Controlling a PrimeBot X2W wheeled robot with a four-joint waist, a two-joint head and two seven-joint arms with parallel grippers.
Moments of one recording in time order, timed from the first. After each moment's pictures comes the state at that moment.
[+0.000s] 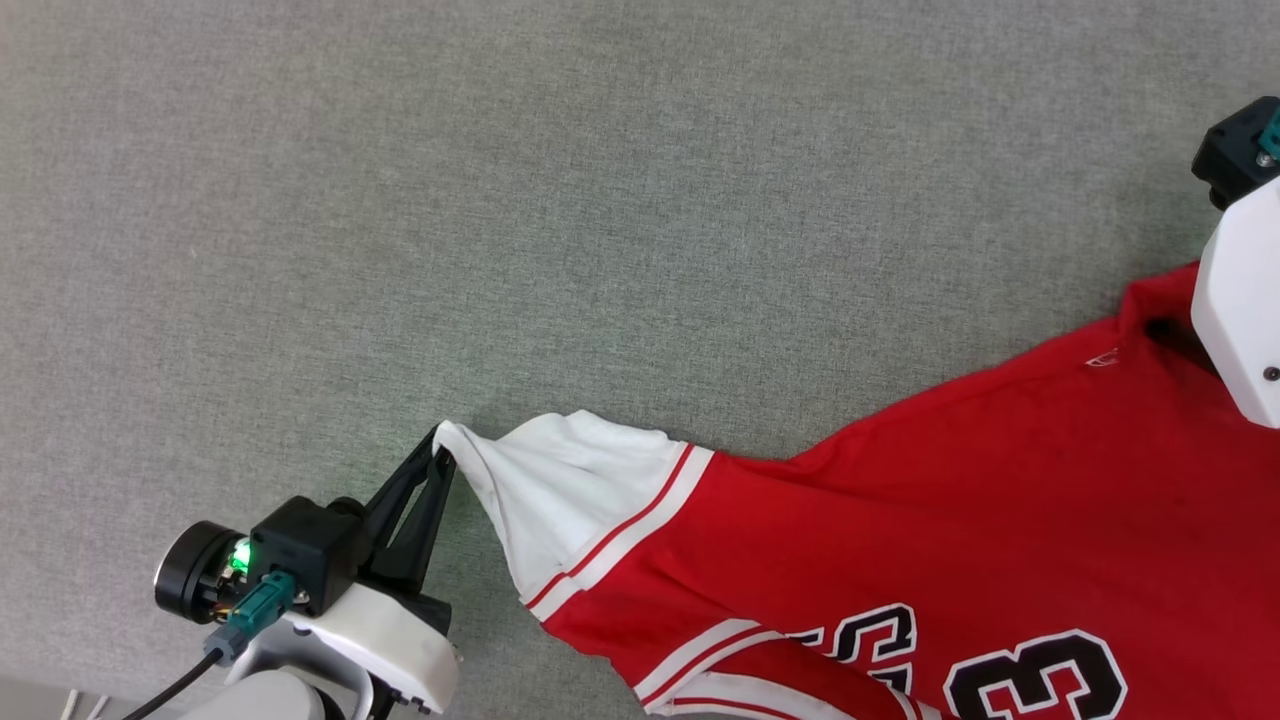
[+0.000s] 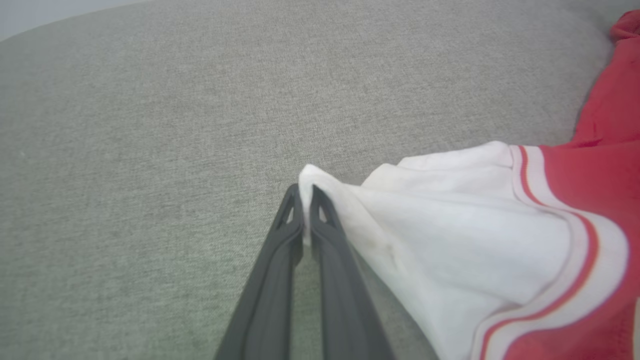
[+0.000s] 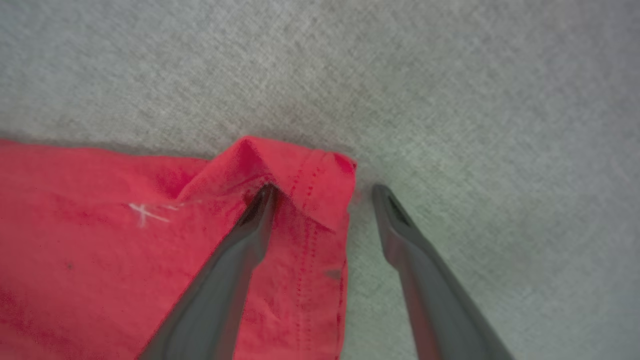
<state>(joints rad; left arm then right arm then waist) -0.35 0.78 -0.87 -0.18 -0.77 0.41 -0.24 -0.80 -0.79 0.55 0.11 0.70 0.13 1.09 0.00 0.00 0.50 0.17</state>
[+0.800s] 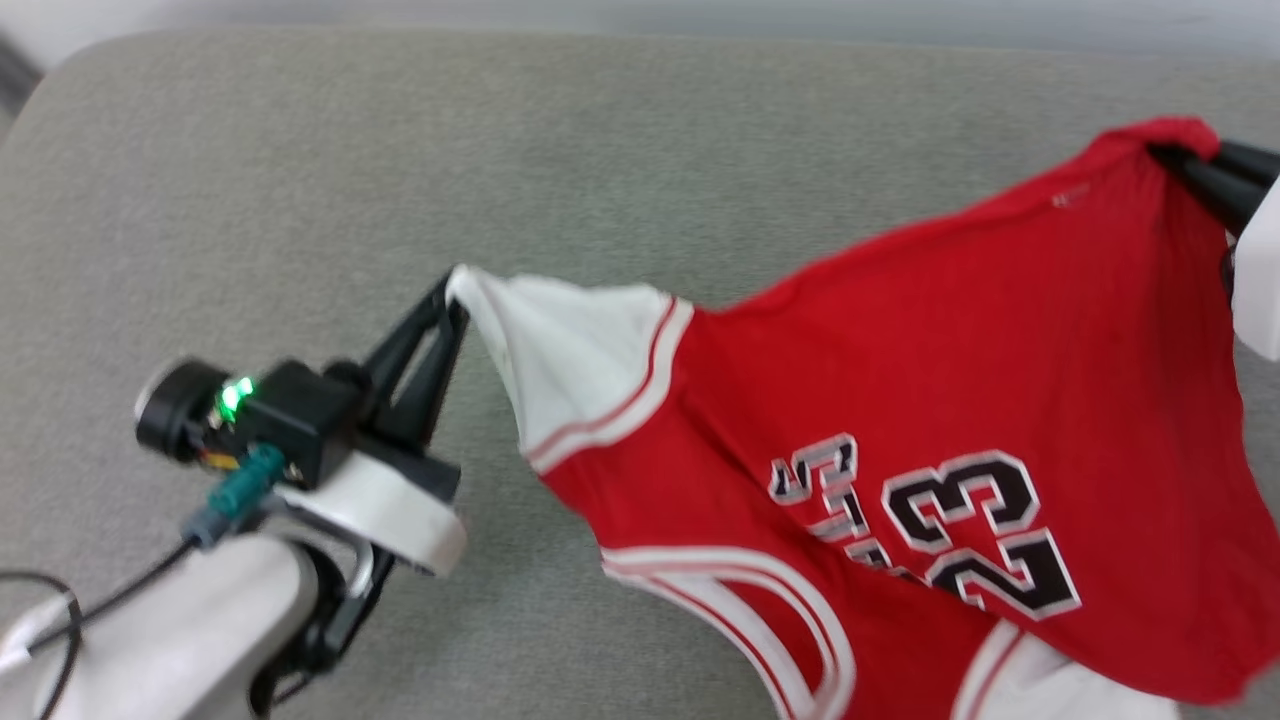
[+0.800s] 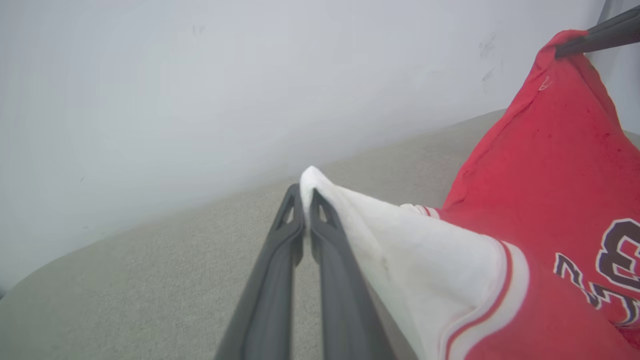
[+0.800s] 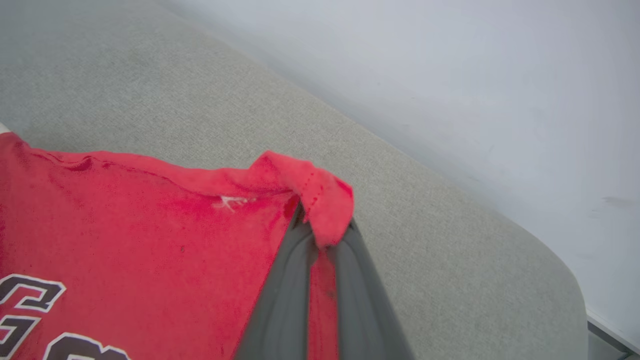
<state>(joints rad) -0.55 0.76 -0.86 -0.18 -0.71 0.36 -0.20 -0.84 -0.81 0.60 0.18 0.76 0.13 0.47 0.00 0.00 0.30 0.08</state>
